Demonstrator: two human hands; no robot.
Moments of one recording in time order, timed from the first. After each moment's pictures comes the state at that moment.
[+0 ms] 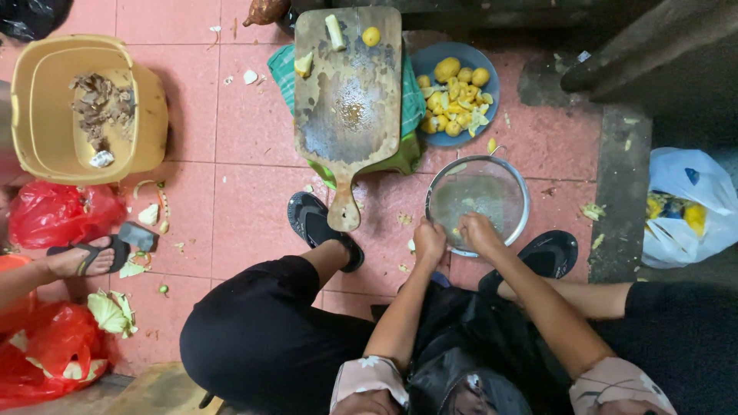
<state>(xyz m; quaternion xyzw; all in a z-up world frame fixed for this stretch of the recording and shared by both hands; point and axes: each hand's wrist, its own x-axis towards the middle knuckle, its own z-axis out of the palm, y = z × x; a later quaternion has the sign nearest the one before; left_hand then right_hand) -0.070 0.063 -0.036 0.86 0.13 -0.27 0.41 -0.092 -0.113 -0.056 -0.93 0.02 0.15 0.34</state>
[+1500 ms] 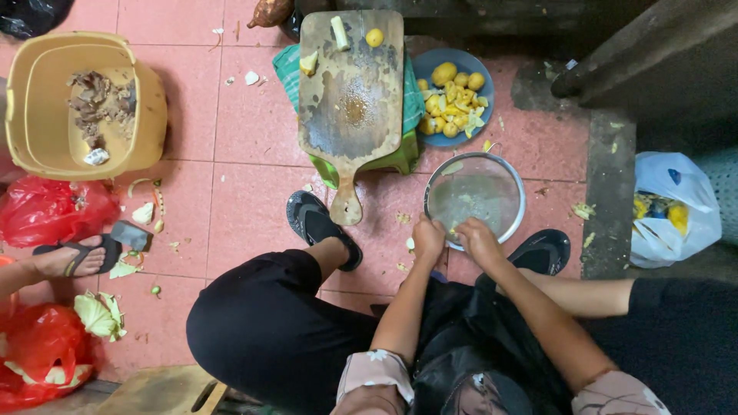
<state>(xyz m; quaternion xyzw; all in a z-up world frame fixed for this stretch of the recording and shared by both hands) -0.071 0.064 -0.018 0.87 0.11 -0.25 0.42 -0.122 -0.096 -0.001 -0.95 -0.10 -0.02 0.30</state>
